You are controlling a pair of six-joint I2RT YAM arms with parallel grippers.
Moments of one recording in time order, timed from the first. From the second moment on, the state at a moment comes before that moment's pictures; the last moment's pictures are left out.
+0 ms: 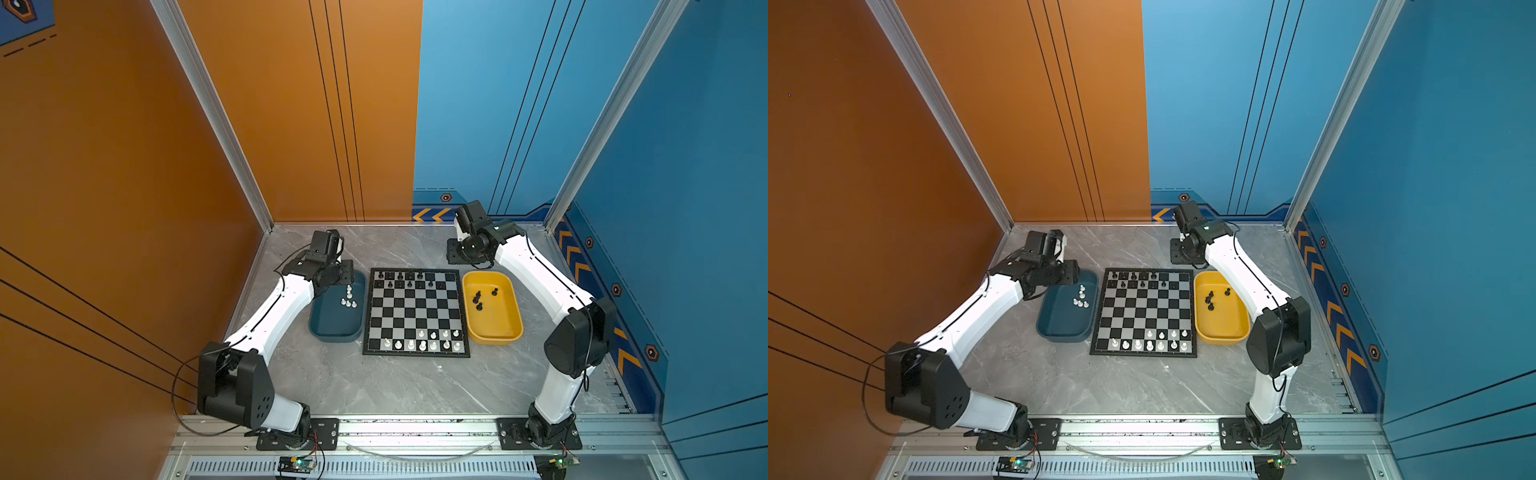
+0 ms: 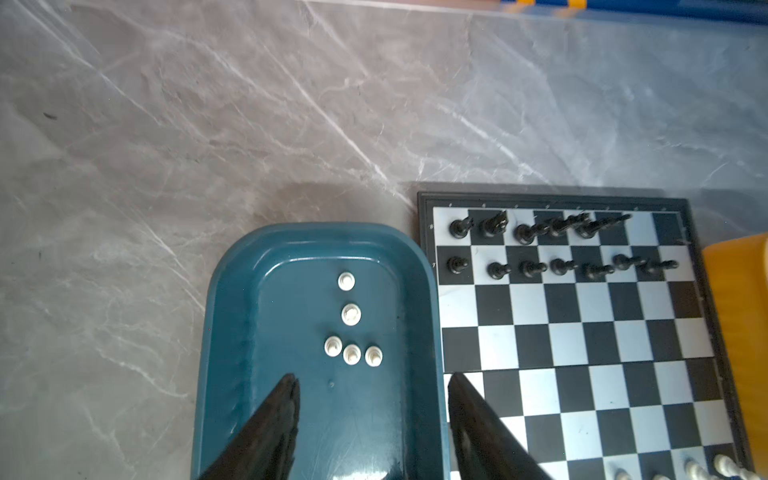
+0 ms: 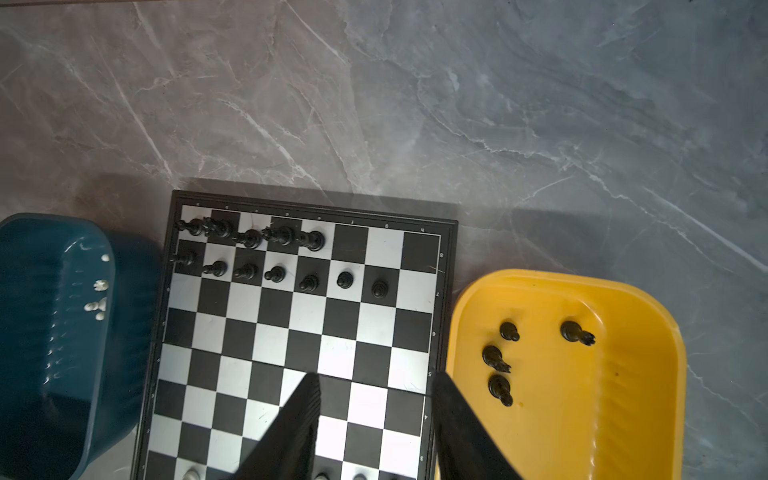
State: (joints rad) left arm -0.24 1.50 1.23 -0.66 -0.03 -0.25; right arm 0.42 1.80 1.74 -0.97 0.06 0.37
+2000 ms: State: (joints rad) left arm -0.23 1.96 1.40 -0.79 -0.02 -0.26; right arm 0.37 1.71 1.51 -0.83 0.02 0.43
